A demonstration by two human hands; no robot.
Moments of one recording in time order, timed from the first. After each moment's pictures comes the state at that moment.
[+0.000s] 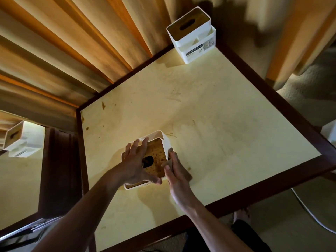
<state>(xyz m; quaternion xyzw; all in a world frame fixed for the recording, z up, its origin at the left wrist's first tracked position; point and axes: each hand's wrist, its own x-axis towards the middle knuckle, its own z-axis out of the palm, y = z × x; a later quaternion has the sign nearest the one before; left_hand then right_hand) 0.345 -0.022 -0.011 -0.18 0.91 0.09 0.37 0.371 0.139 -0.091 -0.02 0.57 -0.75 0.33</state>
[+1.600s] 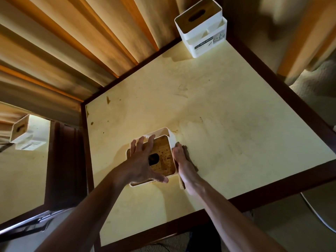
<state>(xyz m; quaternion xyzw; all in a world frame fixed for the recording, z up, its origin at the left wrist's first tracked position) 0.346 -0.021 -0.012 -0.18 0.91 0.10 0.36 0.332 0.125 -0.101 0.05 0.58 -0.72 0.39</state>
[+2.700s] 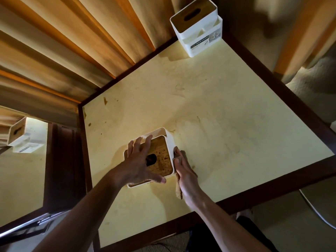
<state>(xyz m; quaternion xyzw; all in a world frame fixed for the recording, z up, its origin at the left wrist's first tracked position) 0.348 -0.025 -0.015 -0.18 0.91 0.10 0.36 0.362 0.137 -0.108 0.08 0.52 -0.77 0.37</state>
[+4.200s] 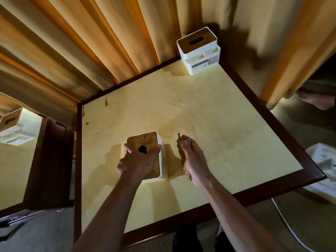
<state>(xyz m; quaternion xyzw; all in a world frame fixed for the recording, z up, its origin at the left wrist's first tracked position) 0.346 0.025 -0.012 -0.50 0.84 0.10 0.18 0.305 0.179 -0.051 0.07 0.60 -0.75 0.28</state>
